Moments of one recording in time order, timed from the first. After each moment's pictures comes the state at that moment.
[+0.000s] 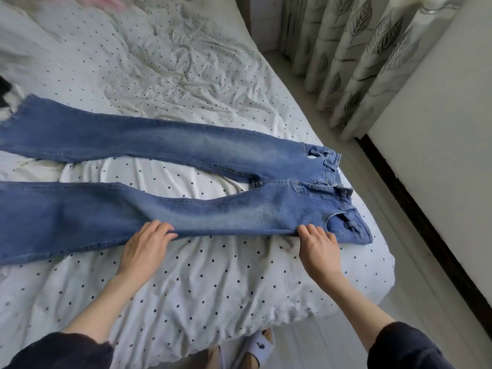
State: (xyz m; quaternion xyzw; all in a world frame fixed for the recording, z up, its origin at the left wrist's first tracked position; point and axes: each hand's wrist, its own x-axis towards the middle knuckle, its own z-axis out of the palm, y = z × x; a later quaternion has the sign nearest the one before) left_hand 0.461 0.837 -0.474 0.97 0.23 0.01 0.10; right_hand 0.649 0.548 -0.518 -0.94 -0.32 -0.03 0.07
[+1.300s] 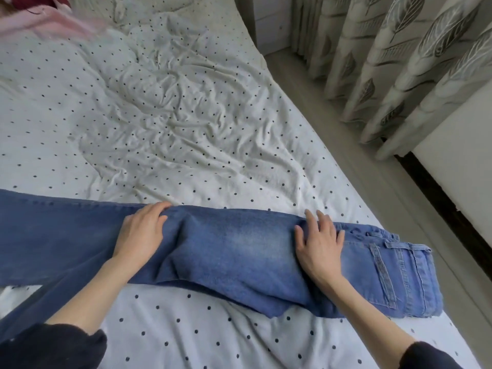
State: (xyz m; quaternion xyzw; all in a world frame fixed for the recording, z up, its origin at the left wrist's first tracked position) left_hand 0.726 1.024 -0.504 0.93 0.34 -0.06 0.10; right_hand 0.869 0.744 -0.568 -0.95 -0.12 0.18 0.21
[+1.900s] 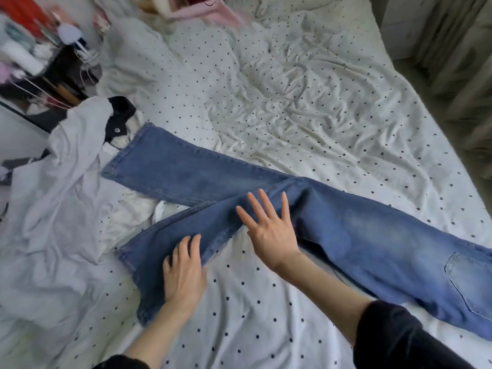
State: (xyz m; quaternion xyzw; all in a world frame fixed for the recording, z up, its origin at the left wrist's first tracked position) left_hand 0.491 0.989 -0.505 0.85 0.52 -0.14 0.01; right_hand 0.683 0.926 -0.502 -0.78 -0.62 0.03 0.10
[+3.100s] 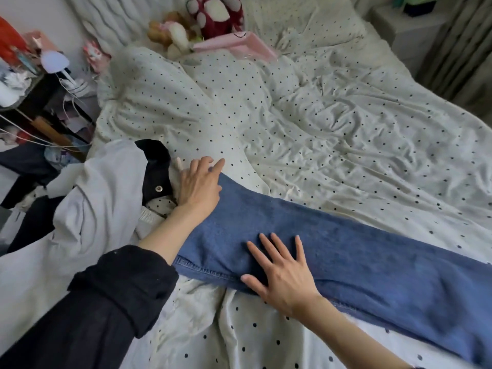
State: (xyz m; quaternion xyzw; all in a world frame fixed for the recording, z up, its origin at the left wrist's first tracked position) left_hand 0.564 1.372 -0.459 0.94 0.35 -0.01 -0.04; right_hand 0.598 1.150 -0.549 -0.82 -0.55 0.07 0.12
